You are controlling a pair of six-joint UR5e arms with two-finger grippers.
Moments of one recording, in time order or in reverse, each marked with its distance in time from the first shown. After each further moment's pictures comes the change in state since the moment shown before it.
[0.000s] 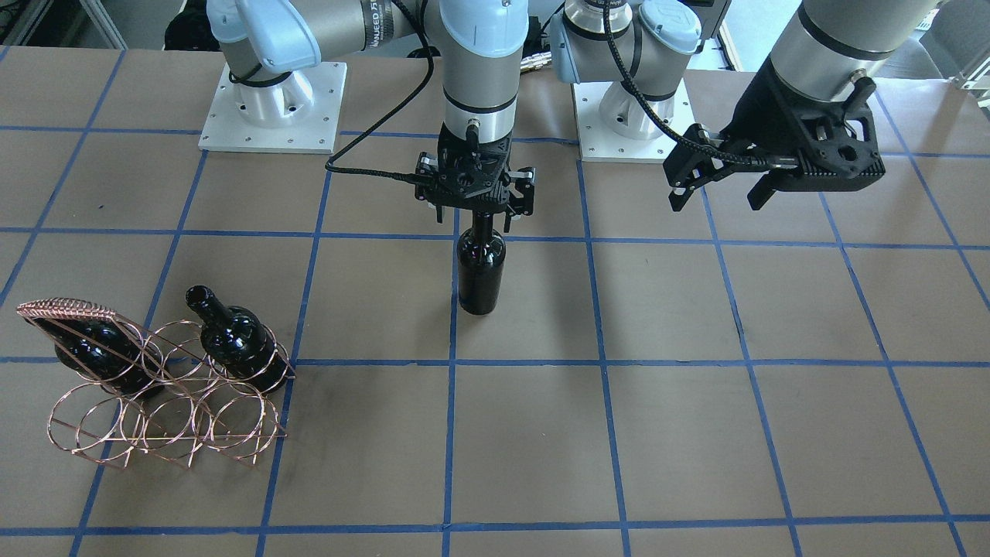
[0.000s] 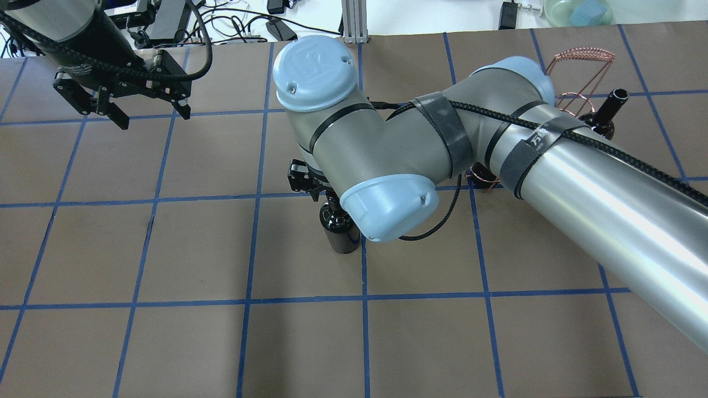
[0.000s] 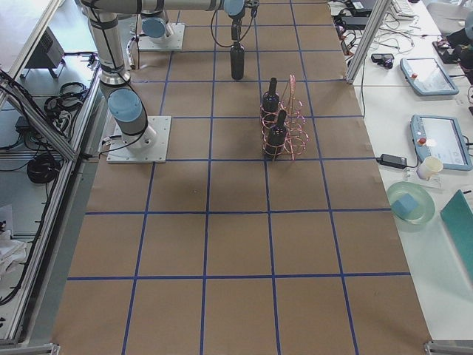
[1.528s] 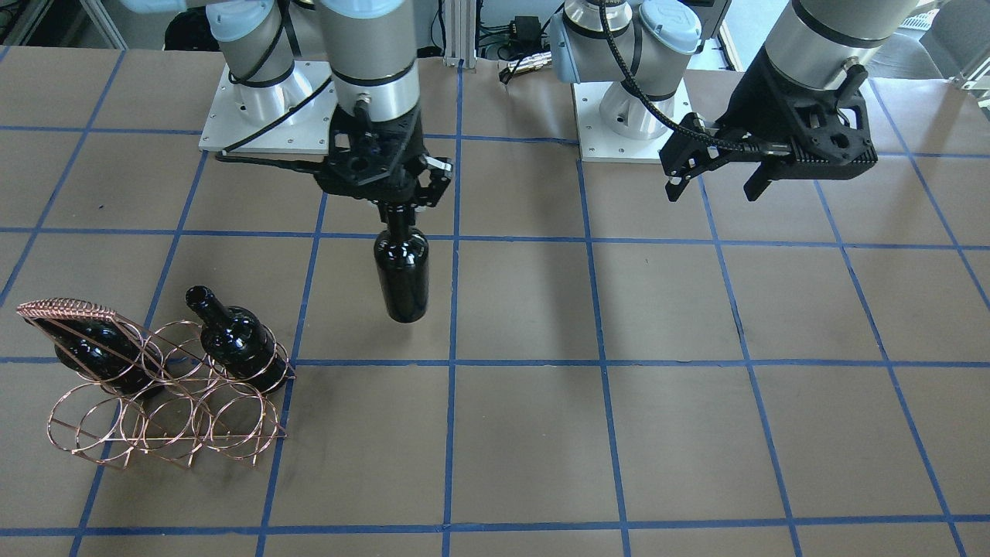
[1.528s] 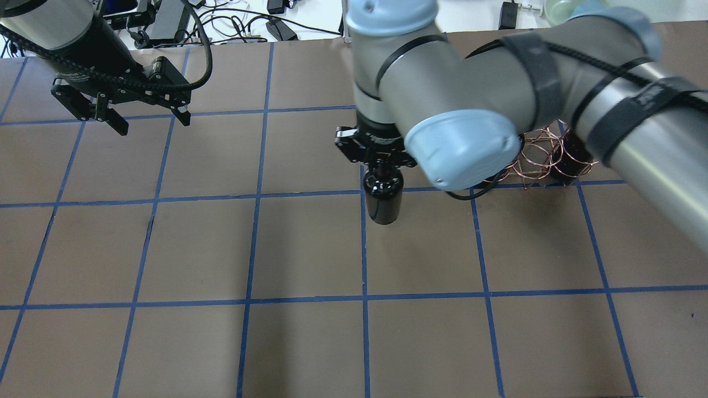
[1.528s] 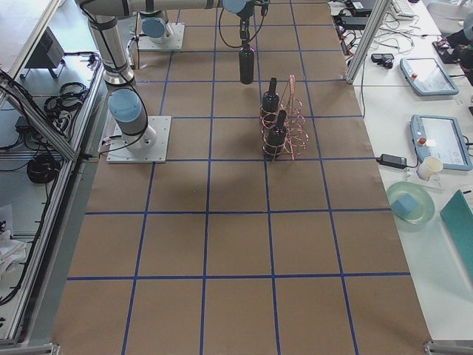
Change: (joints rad) left arm -0.002 0.023 -0.020 -0.006 0.001 0.009; right arm -0.235 -0.132 -0.028 0.192 0.030 -0.295
